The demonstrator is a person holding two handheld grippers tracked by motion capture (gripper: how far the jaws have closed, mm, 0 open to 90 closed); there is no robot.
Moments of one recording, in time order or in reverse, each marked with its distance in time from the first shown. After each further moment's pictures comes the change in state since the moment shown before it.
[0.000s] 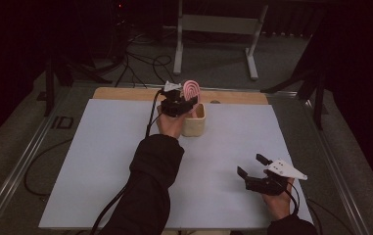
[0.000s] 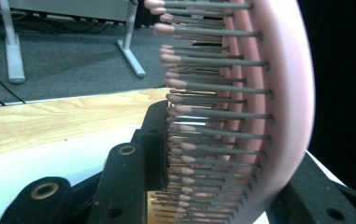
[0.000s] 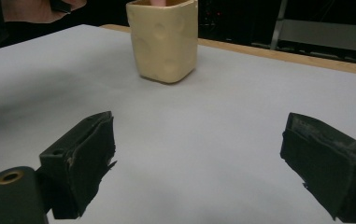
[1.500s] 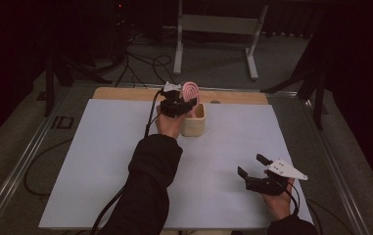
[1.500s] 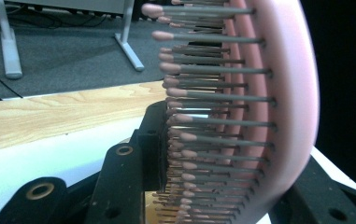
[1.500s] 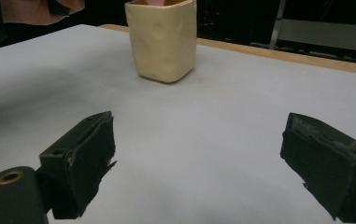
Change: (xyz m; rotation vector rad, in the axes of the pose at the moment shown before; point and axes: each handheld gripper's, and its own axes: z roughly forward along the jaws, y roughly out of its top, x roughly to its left) left arm 0.005 -0.002 0.002 0.029 -0.008 0.013; right arm 0.000 -0.001 -0.001 0.001 -0.004 0.001
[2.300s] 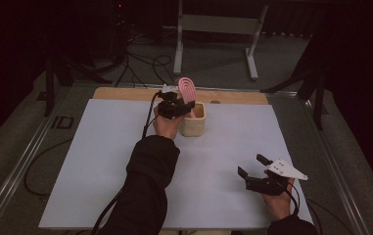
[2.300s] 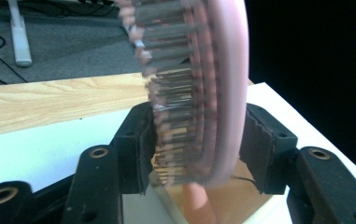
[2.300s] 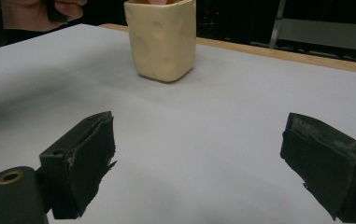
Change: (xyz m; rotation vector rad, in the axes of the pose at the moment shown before) left arm 0.010 -0.008 0.002 0.033 0.035 -0.022; right arm -0.001 -0.001 0.000 0.002 0.000 0.003
